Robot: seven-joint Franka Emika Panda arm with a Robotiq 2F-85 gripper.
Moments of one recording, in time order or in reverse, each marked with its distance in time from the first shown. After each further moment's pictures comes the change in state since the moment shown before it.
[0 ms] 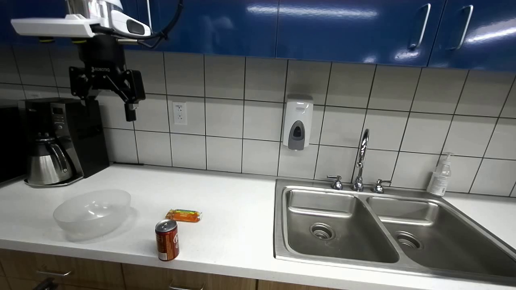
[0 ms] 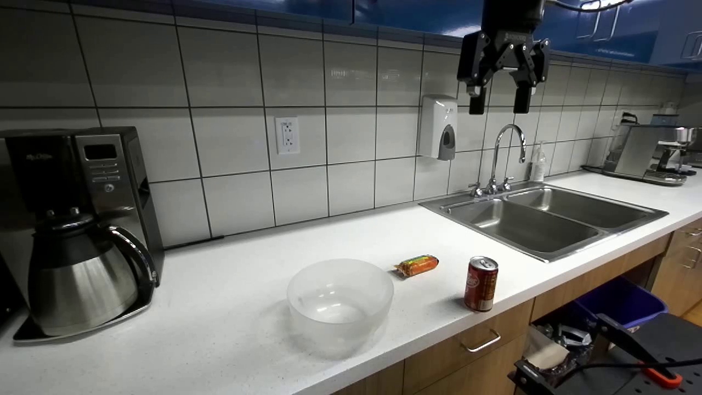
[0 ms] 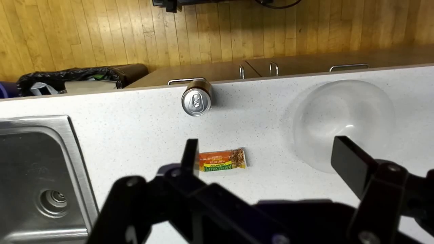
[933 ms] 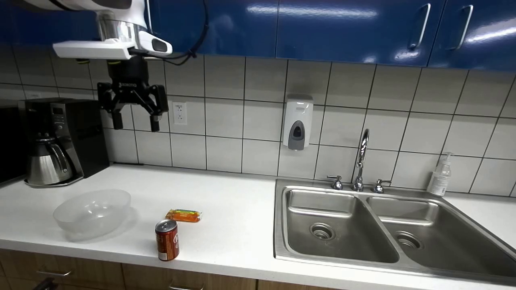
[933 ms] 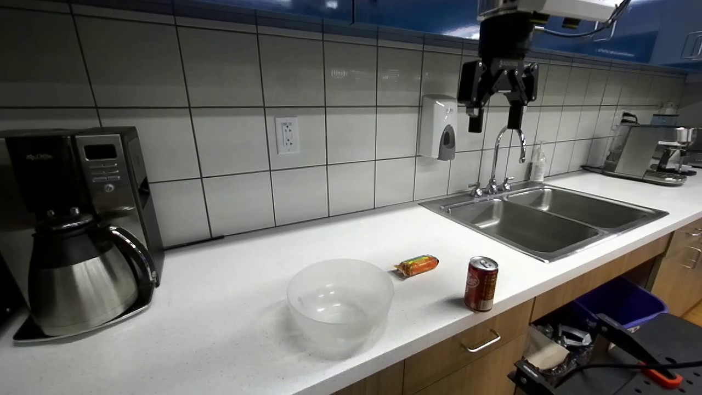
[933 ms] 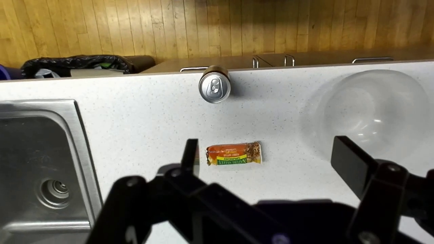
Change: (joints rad) arm -0.017 0.122 -0.056 0.019 -0.051 0.104 -0.079
